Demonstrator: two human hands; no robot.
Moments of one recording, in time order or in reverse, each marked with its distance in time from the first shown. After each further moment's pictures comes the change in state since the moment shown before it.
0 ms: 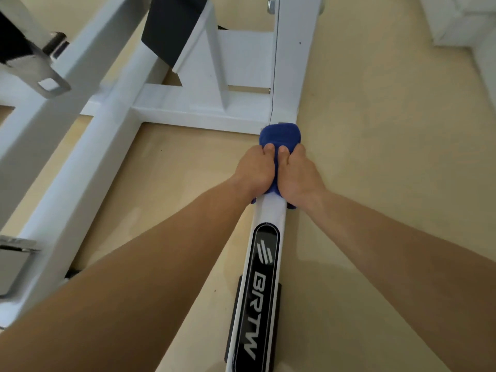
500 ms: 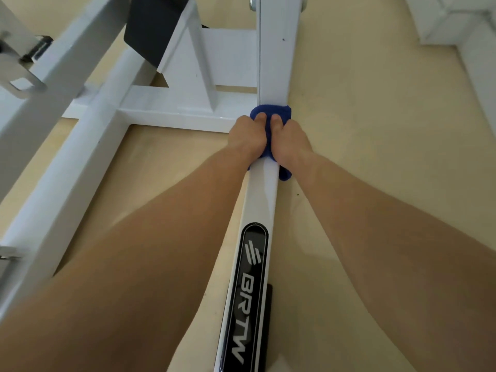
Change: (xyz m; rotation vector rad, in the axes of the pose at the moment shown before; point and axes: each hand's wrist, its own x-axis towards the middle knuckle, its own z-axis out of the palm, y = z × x) left_hand 0.057 0.026 0.003 0.057 0.150 -0.042; right_hand 0.068 -0.006 -0.011 0.164 0.061 0.122
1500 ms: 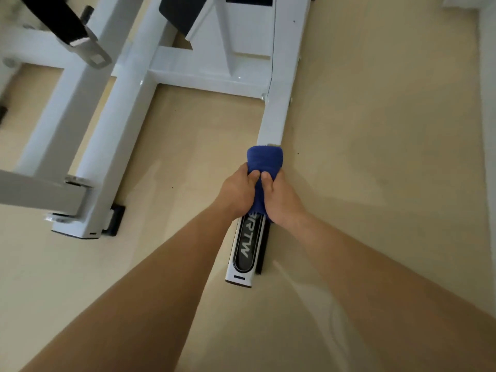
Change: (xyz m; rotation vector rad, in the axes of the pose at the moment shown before) left_hand -0.179 -0.074 -0.033 -0.006 -0.246 -0.122; right_hand -0.184 0.058 0.018 0.130 -0.260 -0.002
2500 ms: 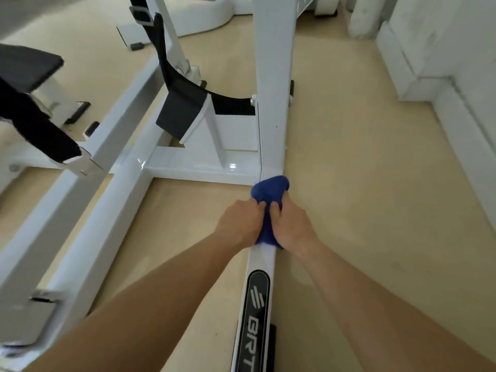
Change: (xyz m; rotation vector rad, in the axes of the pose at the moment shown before) left_hand 0.110 0.074 -0.024 1.059 0.081 0.387; right_hand 0.118 -0.039 -0.048 -0.246 0.209 -0.099
